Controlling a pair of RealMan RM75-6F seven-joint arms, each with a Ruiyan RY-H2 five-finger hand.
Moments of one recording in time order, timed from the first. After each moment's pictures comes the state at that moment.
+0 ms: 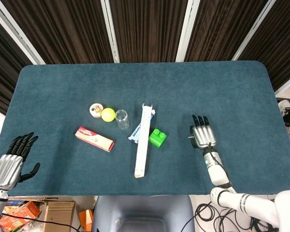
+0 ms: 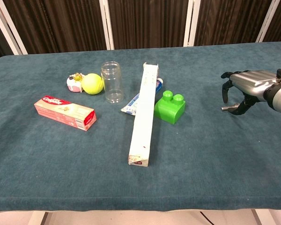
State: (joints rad) left arm -0.21 -1.11 -0.02 -1.53 1.60 1.44 -0.15; right arm 0.69 -1.63 0.17 -1.29 -0.84 1.00 -0.63
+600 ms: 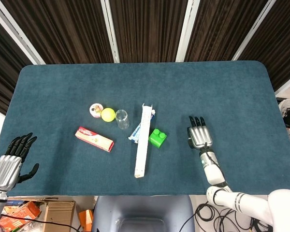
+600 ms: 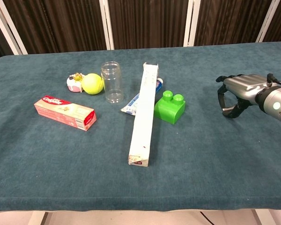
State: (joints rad) left arm -0.20 -1.11 -0.02 -1.53 1.59 1.45 -0.15; right arm 0.71 -1.68 0.17 -1.23 -0.83 0.98 -0.65
